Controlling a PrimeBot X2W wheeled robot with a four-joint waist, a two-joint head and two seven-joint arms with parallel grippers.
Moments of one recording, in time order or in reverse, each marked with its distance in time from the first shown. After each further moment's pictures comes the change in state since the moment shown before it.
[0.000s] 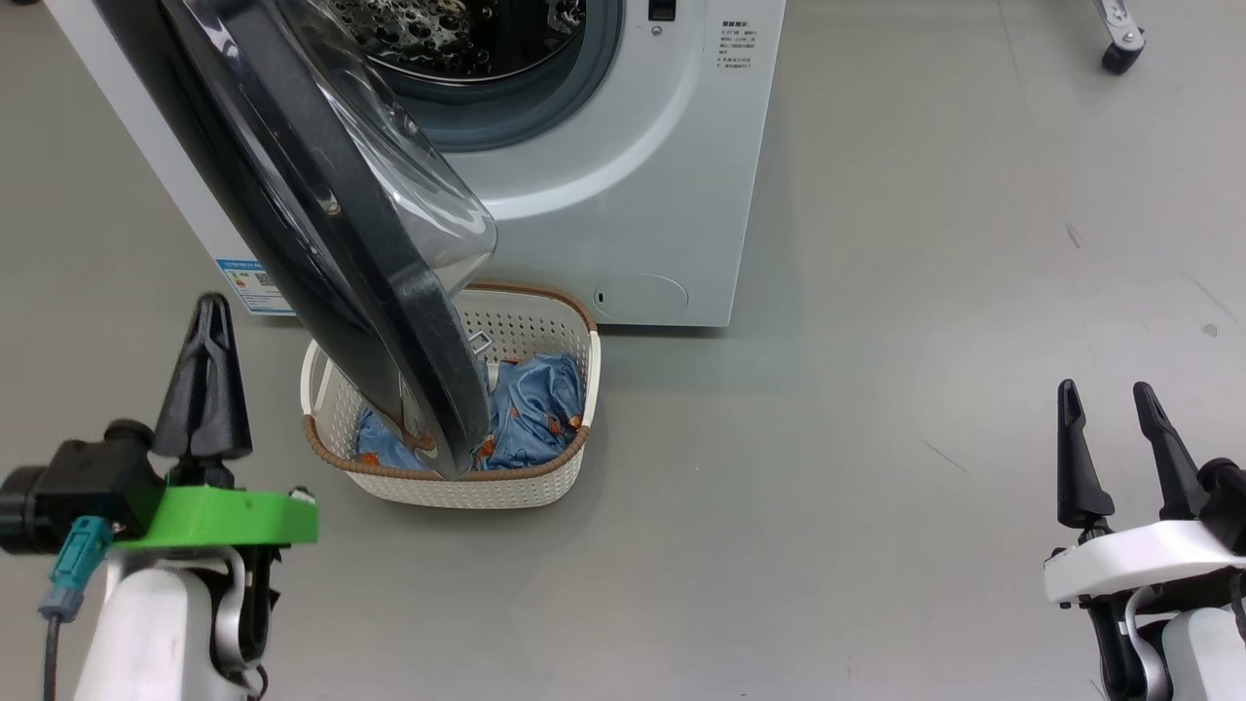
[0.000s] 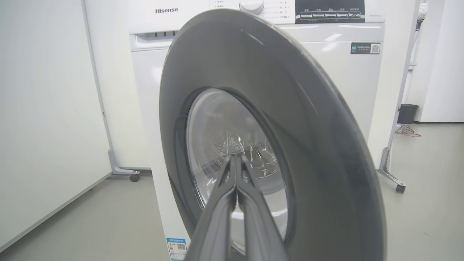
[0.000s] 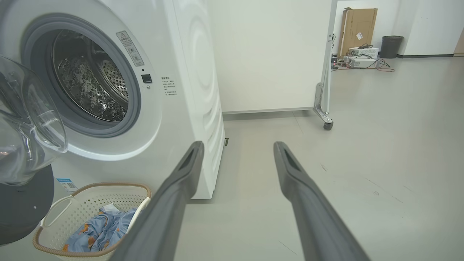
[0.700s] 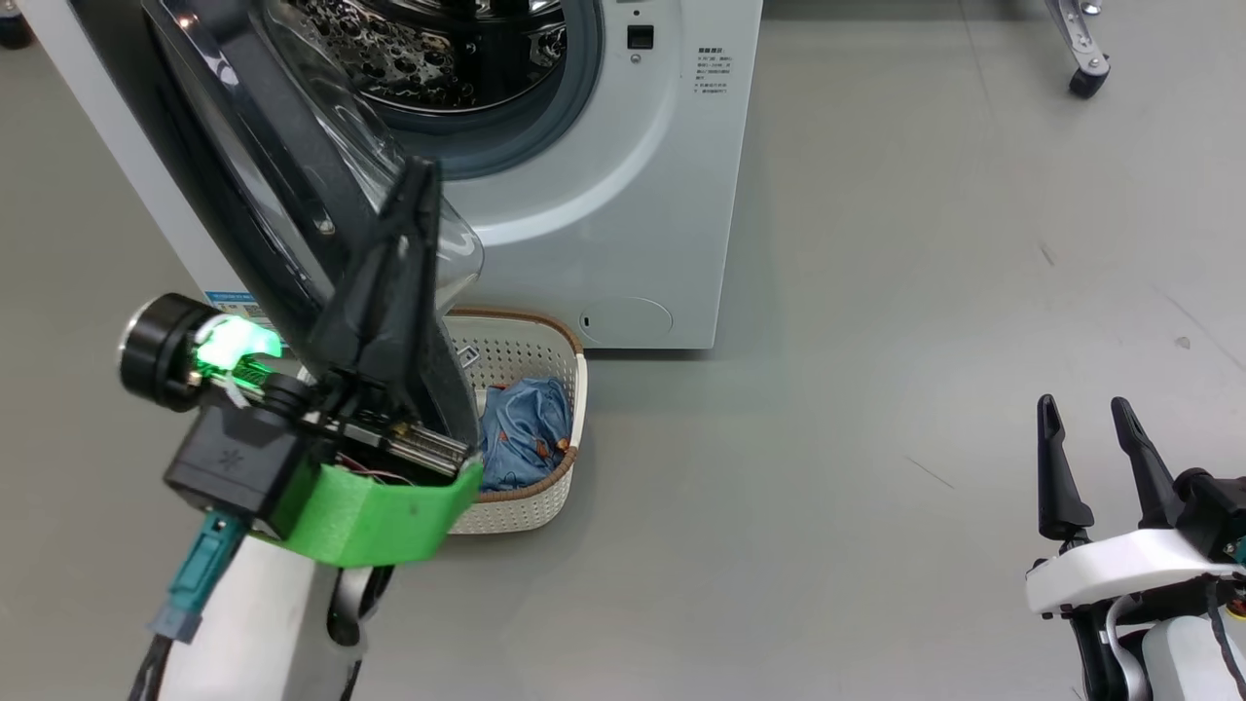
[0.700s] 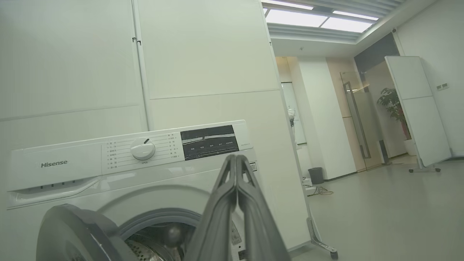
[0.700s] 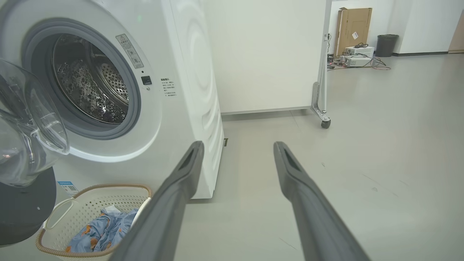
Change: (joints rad) left arm -0.187 0.027 -0.271 -0.314 0.066 0.000 -0.004; right arm 0.000 0.034 -0.004 0.035 -0.020 0.021 0.000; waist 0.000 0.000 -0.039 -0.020
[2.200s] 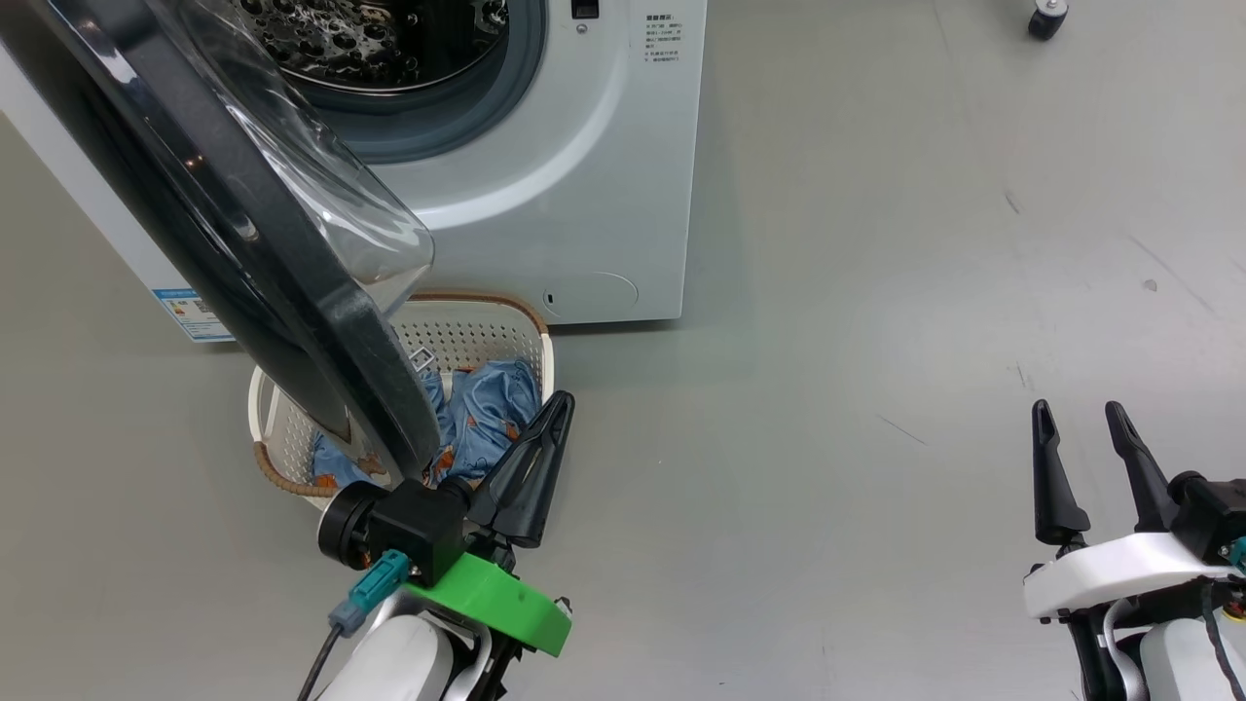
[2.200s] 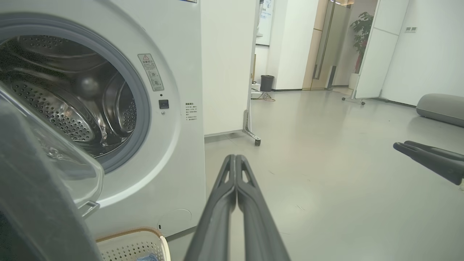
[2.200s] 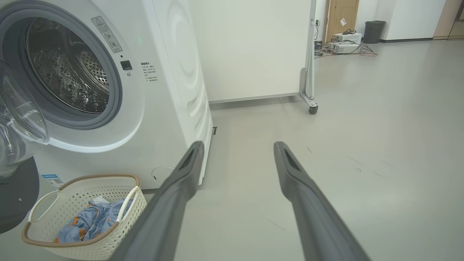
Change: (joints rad) left arm 0.134 -0.041 -0.247 0.350 -0.153 0.000 0.001; right arm 0.000 0.008 -0.012 0.014 -0.023 0.022 0.000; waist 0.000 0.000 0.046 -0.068
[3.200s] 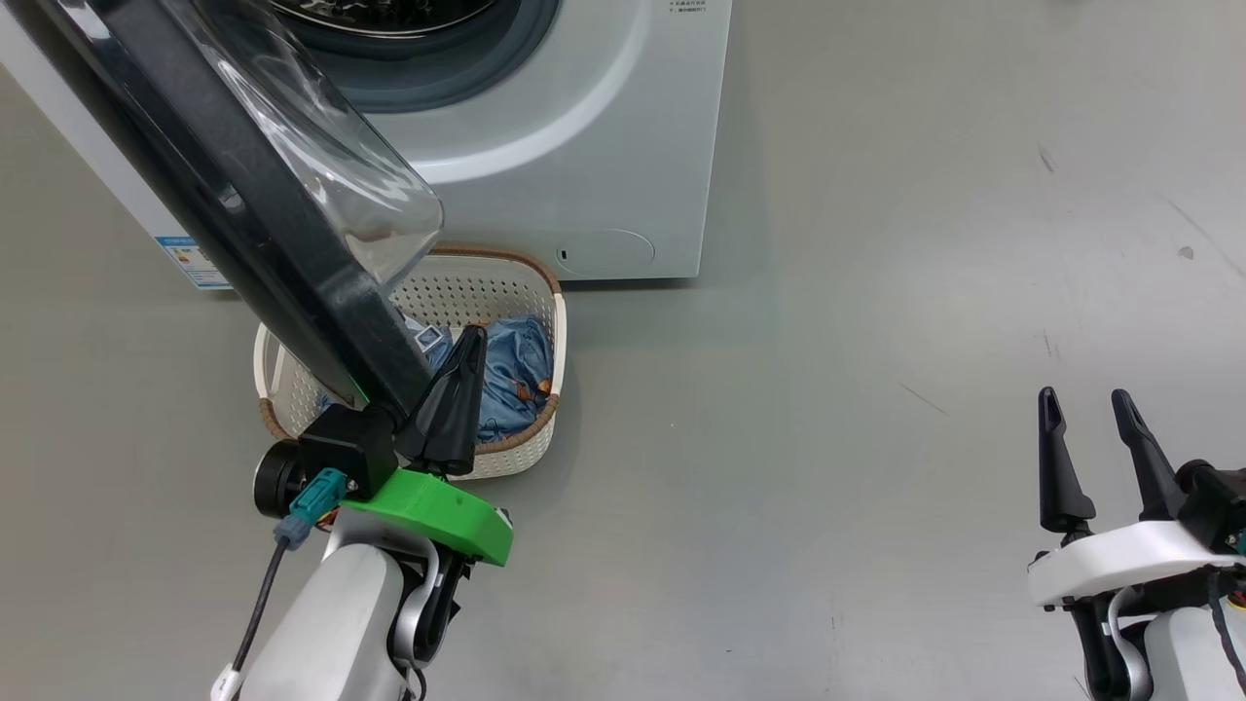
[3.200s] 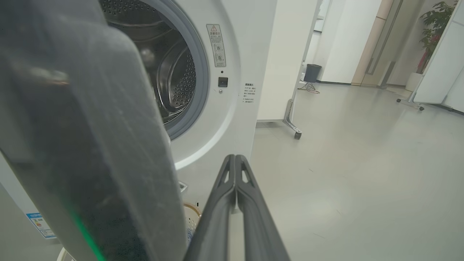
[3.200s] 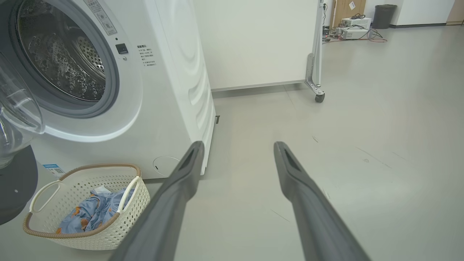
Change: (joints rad) left arm -0.108 -0.019 0.123 0.160 -0.052 0.015 0.000; right arm -0.022 0.002 -0.014 0.009 0.003 0.008 0.000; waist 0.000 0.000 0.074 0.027
